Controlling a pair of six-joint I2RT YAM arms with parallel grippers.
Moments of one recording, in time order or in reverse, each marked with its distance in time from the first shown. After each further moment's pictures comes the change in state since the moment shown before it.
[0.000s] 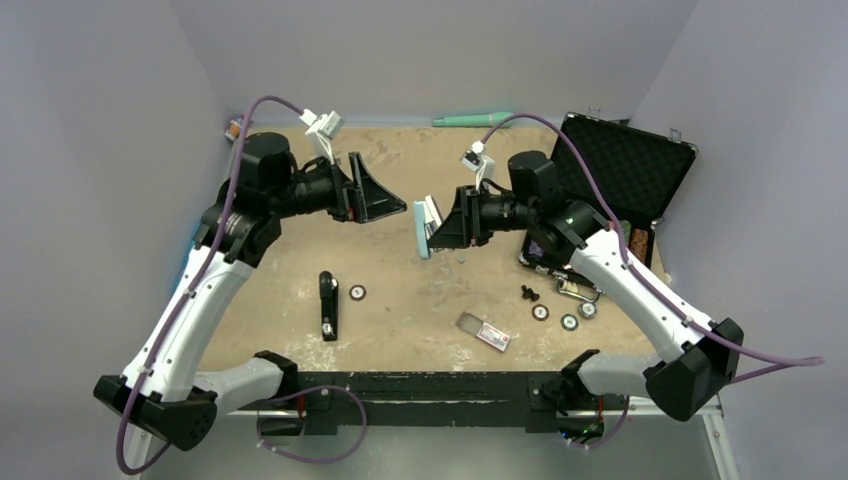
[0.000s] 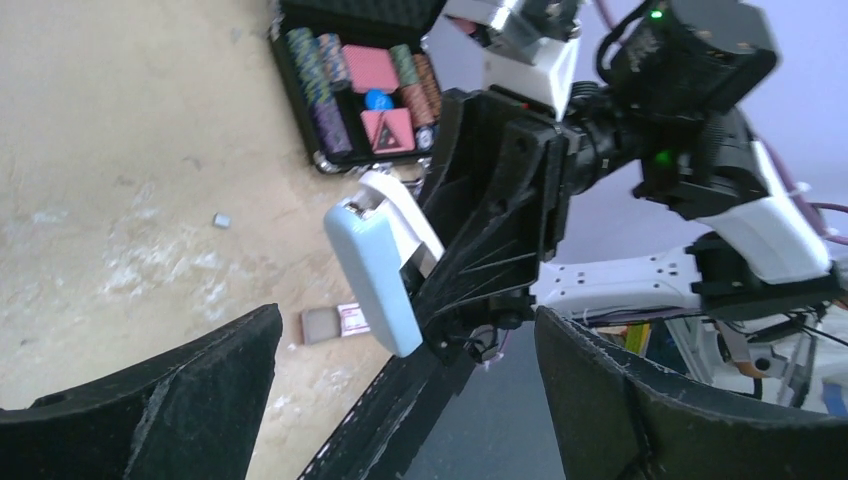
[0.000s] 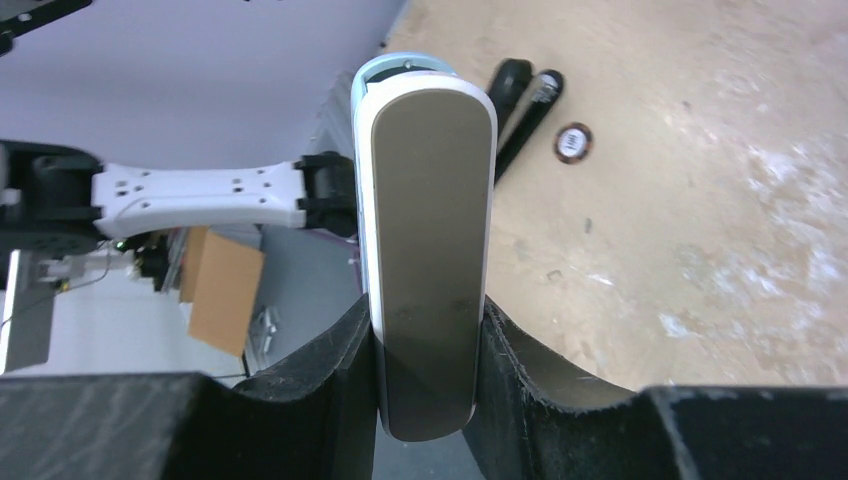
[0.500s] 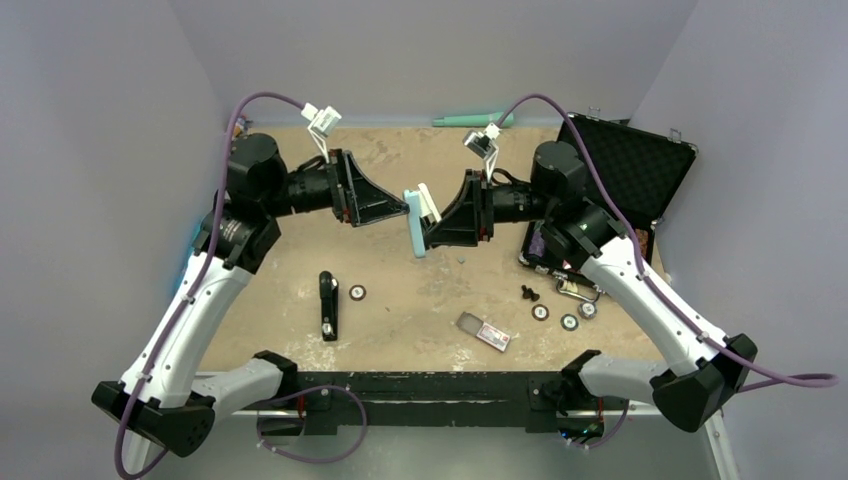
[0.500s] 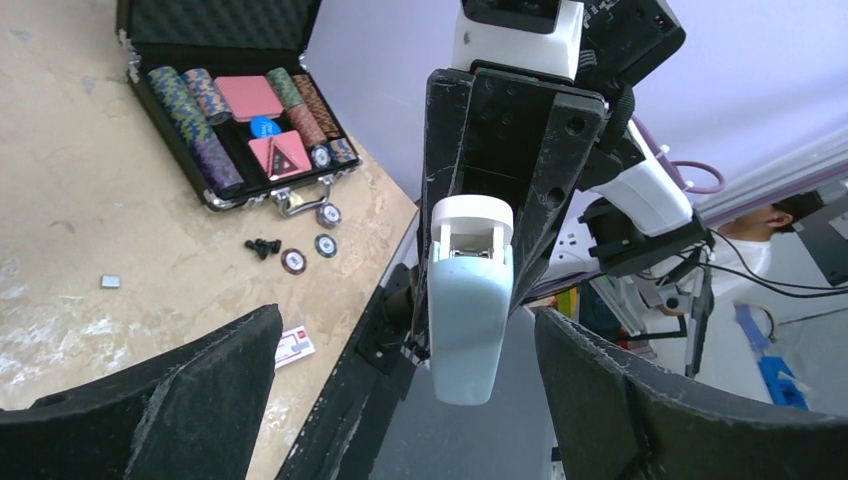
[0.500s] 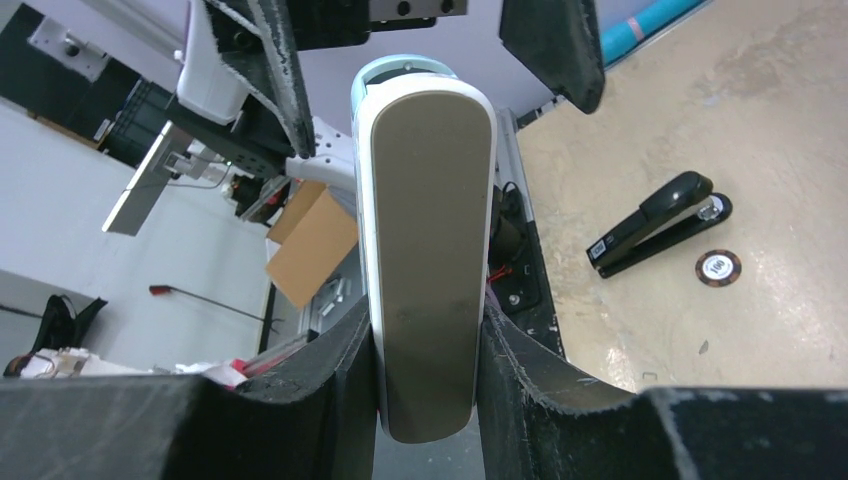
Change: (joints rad) left arm 0.002 -0.056 -0.048 0.249 0.196 -0.131; right arm 0.005 -0.064 0.024 0.330 -0.323 0.104
